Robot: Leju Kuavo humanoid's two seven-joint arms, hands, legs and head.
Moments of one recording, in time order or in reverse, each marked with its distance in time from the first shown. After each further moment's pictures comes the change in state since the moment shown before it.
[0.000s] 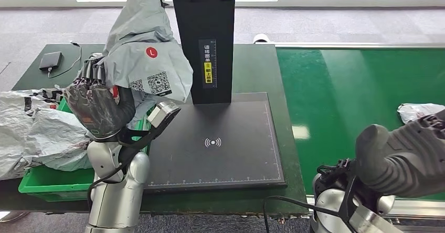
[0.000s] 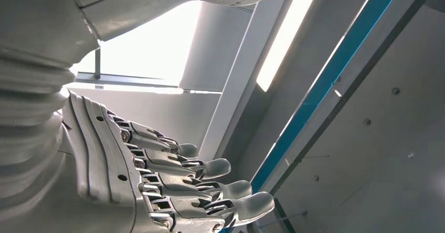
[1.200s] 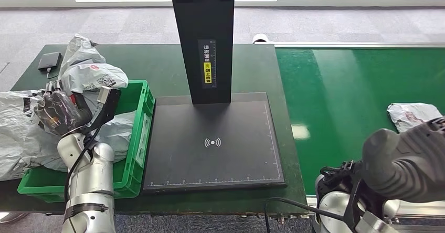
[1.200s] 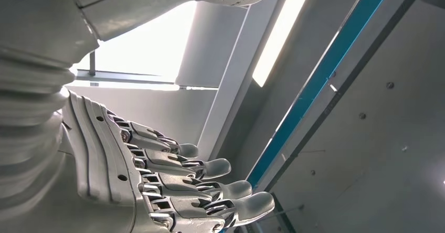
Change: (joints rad) left arm -0.216 0.086 0.622 0.475 0.021 0.000 -0.062; right arm 0.006 0.000 0.001 -0.026 -0.001 0.000 0.000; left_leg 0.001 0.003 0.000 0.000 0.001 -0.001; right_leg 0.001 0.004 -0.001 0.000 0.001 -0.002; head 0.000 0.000
